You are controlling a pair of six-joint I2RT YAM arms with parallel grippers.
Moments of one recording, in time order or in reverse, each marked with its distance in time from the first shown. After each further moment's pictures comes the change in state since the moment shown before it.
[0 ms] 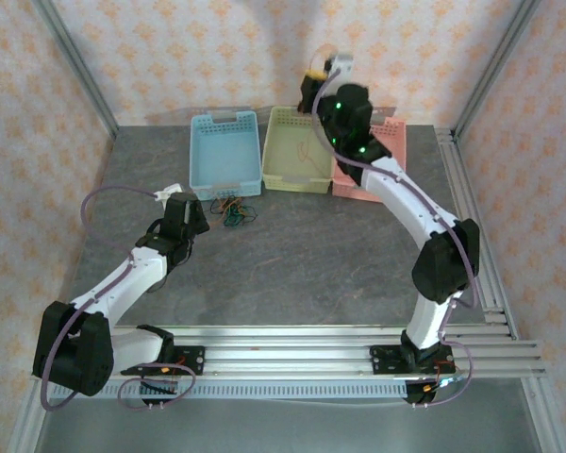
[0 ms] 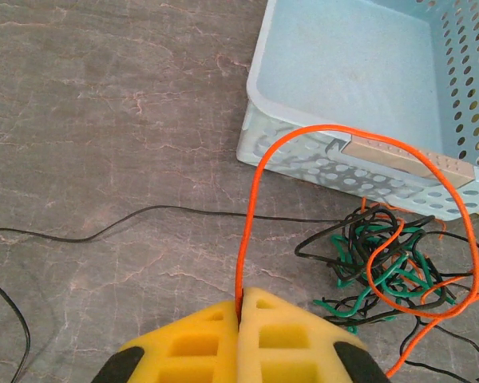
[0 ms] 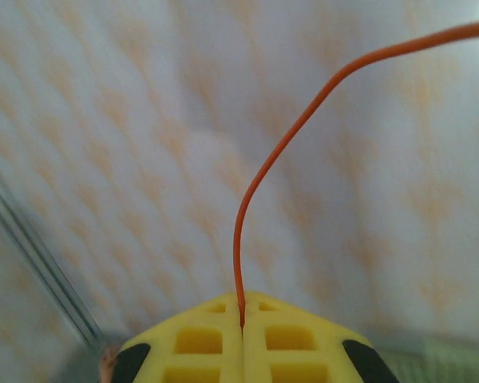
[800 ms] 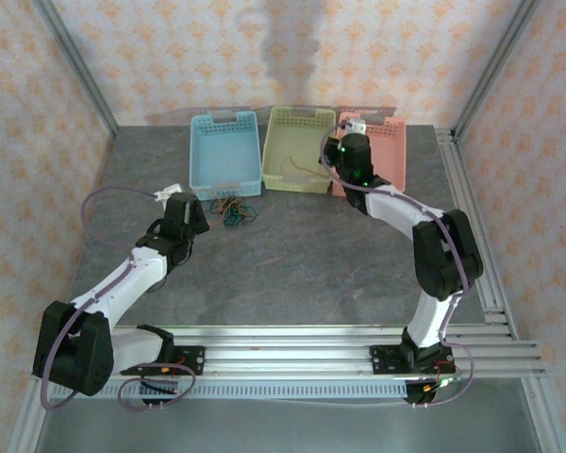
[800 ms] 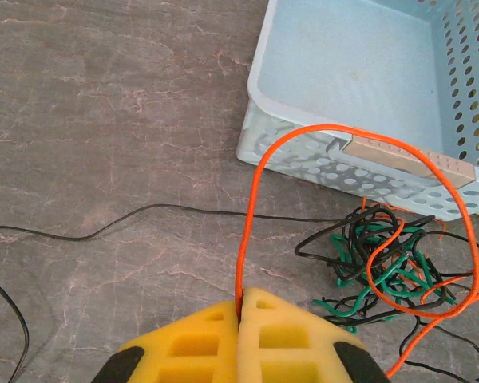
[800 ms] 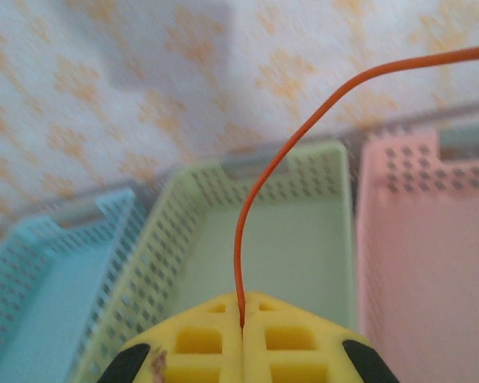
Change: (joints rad) left arm 0.000 0.001 0.000 0.000 0.000 -0.006; right arm -0.097 0.029 -0.351 0.119 0.031 0.121
